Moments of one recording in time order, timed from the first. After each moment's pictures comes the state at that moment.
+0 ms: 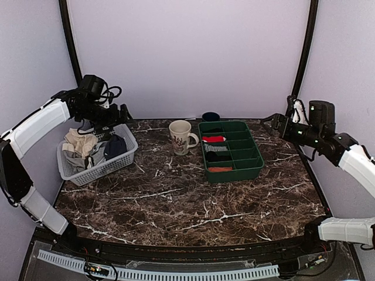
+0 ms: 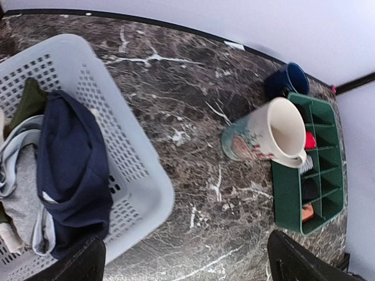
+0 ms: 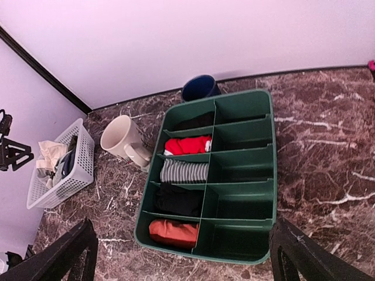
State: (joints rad) left arm -0.33 1.52 1.50 -0.83 0.11 -0.49; right arm 0.30 0.96 0.90 -0.31 -0.21 0.43
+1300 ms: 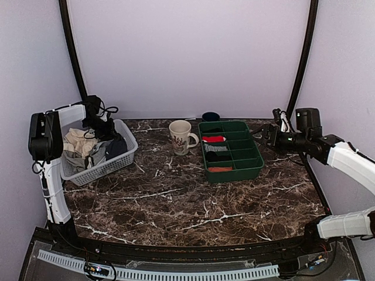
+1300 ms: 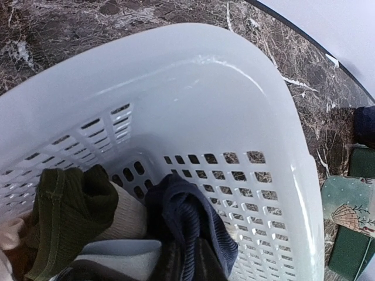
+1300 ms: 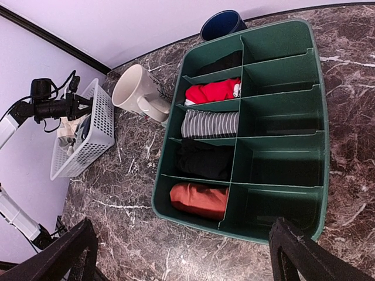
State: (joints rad) left arm 0.02 2.12 1.73 -0.71 0.35 -0.27; right arm 0.30 1.10 0.84 -0.27 -0.42 0.53
